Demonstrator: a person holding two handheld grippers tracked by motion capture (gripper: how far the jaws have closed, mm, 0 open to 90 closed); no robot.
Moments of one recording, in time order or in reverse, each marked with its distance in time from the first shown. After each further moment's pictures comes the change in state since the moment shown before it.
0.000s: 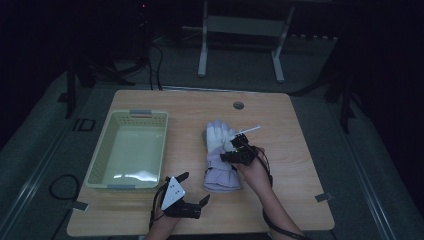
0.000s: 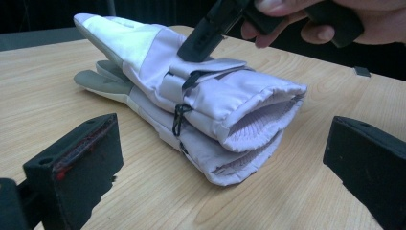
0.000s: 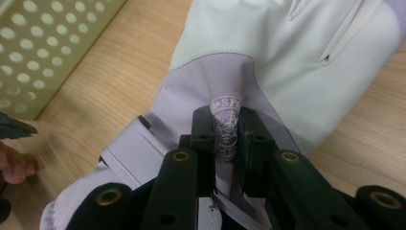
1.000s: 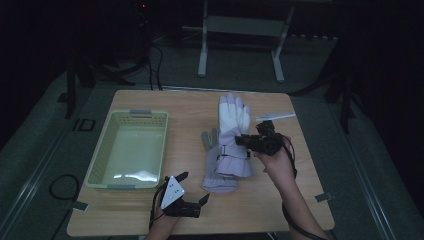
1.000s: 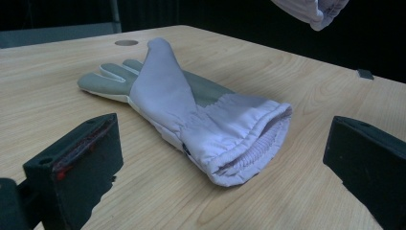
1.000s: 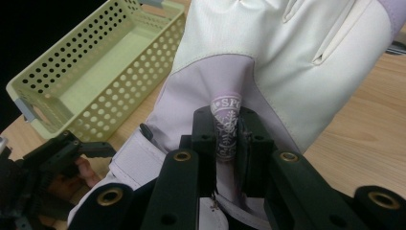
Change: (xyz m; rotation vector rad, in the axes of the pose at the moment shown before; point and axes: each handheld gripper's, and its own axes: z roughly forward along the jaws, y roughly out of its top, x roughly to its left) left arm 0.001 0.000 0.000 -0.003 0.007 -0.018; right arm 0.011 0.018 -0.103 -0.229 0.035 -0.049
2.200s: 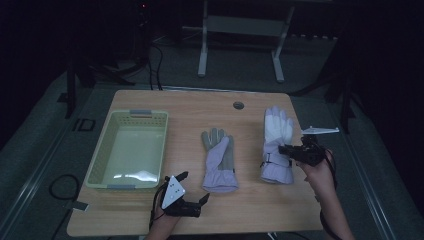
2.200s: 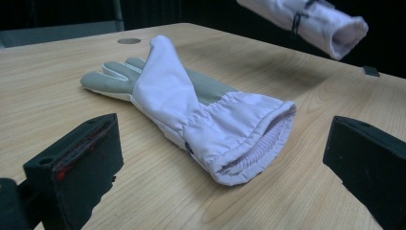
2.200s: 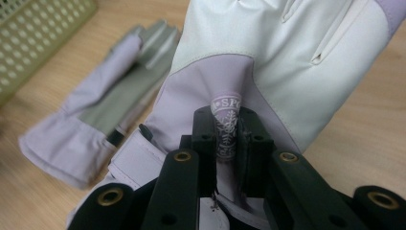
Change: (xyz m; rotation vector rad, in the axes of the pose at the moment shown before) left arm 0.000 0.001 0.001 0.013 0.012 0.013; right arm -0.117 -0.072 -0.052 0.013 -0.142 0.063
